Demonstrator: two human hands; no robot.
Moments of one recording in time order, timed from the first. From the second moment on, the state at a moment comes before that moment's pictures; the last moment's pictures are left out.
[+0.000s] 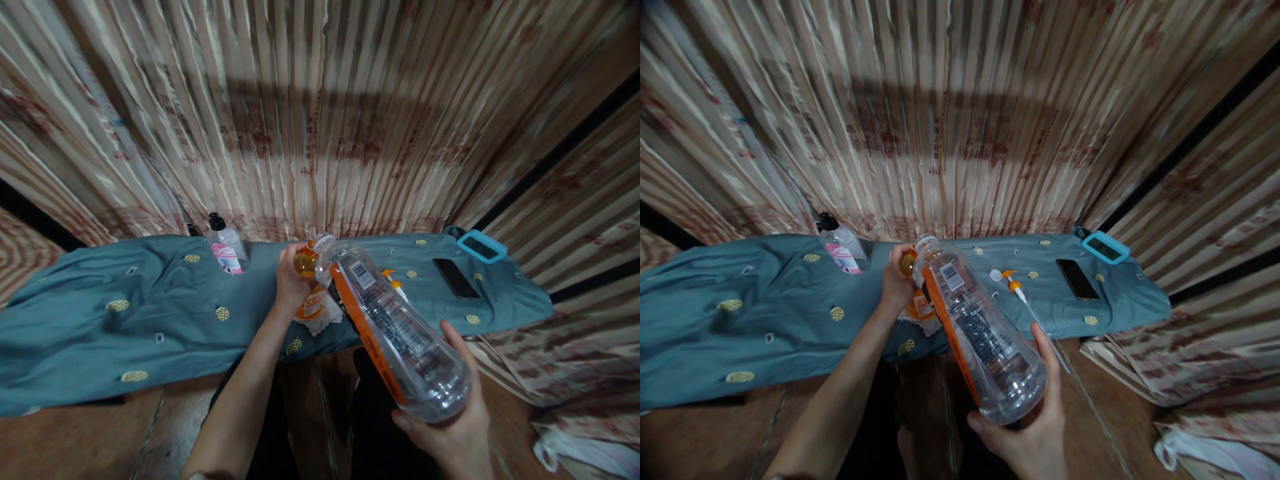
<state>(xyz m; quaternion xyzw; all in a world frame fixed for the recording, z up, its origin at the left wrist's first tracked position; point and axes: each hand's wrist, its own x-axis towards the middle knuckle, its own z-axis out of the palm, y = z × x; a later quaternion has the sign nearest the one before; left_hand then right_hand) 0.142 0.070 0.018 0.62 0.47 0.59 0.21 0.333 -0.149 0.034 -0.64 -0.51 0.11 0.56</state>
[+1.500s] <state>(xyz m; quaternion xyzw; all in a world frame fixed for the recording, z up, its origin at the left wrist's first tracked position) 0.140 0.070 0.016 0.63 0.46 0.59 0.21 0.332 -0.150 0.037 -0.64 -0.51 0.13 0.56</state>
